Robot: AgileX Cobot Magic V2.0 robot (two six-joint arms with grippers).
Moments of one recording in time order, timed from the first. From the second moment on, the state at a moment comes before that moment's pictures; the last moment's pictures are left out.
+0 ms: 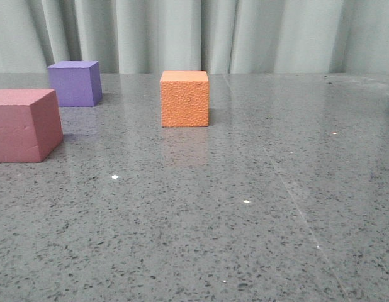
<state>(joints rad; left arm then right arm) -0.04 0.00 -0.01 0.23 0.13 -0.33 0.06 1.43 -1.58 -0.29 1.09 0.25</state>
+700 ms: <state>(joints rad) -0.04 0.00 -0.01 0.23 0.13 -0.33 0.02 0.72 -0.79 -0.15 0.75 0.25</state>
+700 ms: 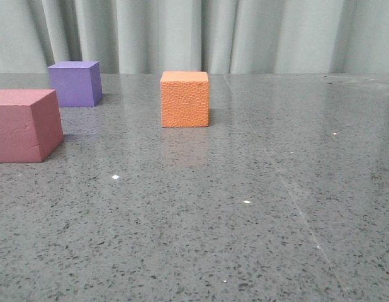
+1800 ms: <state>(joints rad) -0.04 0.00 -0.01 0.23 0.13 -0.33 0.02 0.50 -0.75 -0.15 0.93 0.22</state>
